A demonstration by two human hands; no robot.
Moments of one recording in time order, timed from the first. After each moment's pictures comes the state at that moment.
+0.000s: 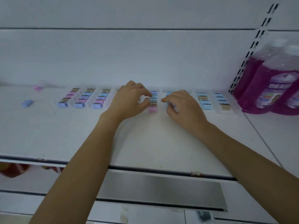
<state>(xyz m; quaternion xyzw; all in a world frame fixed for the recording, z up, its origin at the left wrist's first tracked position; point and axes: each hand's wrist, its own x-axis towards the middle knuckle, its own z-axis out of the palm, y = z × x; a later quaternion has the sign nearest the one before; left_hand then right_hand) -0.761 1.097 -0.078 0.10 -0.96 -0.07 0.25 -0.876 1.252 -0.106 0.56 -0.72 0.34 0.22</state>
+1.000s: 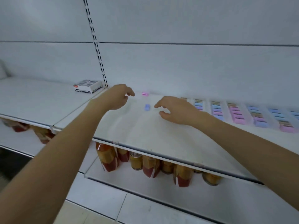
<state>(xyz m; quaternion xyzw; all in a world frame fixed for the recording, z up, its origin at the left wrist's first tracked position) -0.490 0.811 -0.042 0.29 -0.95 -0.05 0.12 -0.655 0.975 -0.068 0.68 -0.72 0.14 0.01</state>
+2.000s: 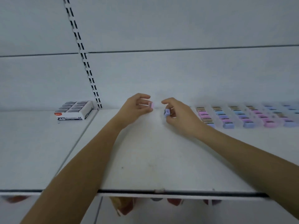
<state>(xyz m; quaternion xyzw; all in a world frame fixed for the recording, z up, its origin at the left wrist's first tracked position) -0.537 0.721 -0.079 0.12 -0.81 -0.53 0.21 -0.629 0.884 -0.087 0.49 -0.78 0.39 -0.01</state>
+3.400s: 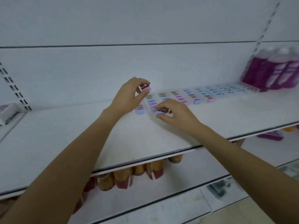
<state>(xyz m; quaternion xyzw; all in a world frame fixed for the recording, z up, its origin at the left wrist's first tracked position) -0.607 0.877 -0.055 -0.08 -0.91 -0.26 0.31 -0.644 1.067 -0.085 0.45 -0.83 0.32 0.11</state>
